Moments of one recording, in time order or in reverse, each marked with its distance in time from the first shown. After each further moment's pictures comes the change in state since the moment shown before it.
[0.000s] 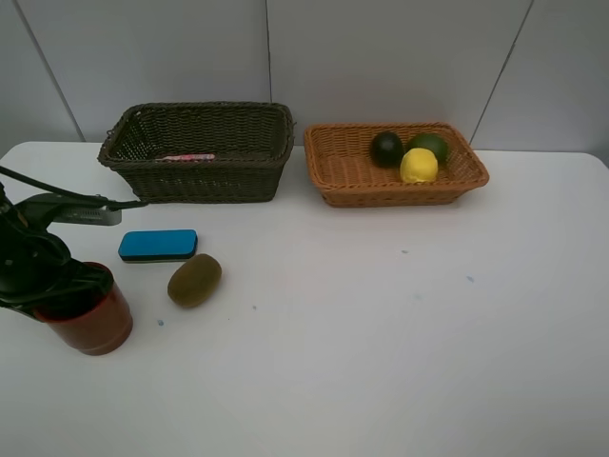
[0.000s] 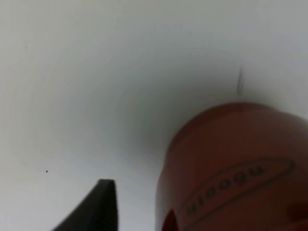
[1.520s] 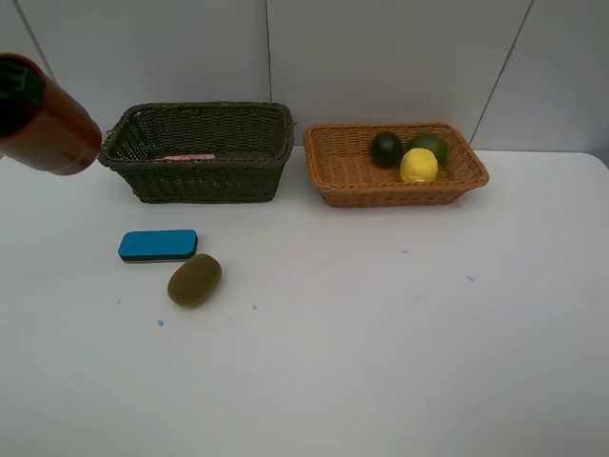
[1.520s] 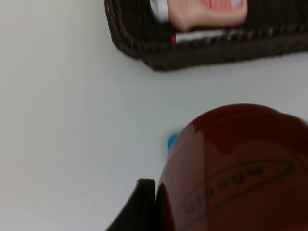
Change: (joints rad) left arm 0.000 -0.427 -0.352 0.042 0.208 -0.008; right arm 0.000 0.000 0.000 0.000 0.000 0.000
